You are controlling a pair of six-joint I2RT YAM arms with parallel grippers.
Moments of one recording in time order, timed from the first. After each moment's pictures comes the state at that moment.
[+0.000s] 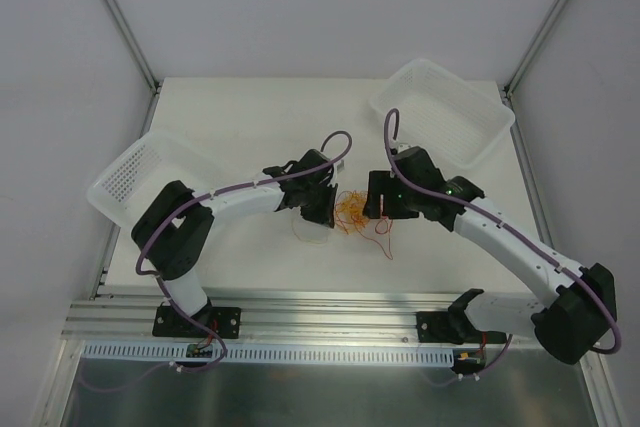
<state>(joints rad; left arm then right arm) -0.78 1.72 1.09 -0.38 0.23 -0.49 0.66 1.18 0.98 -0.70 0.00 0.52</state>
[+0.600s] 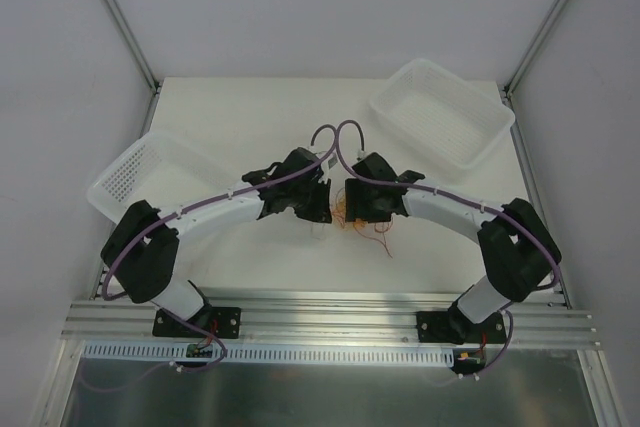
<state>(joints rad) -0.79 1.55 1.02 -0.36 0.22 -0.50 0.72 1.56 0.99 -0.50 0.04 0.61</state>
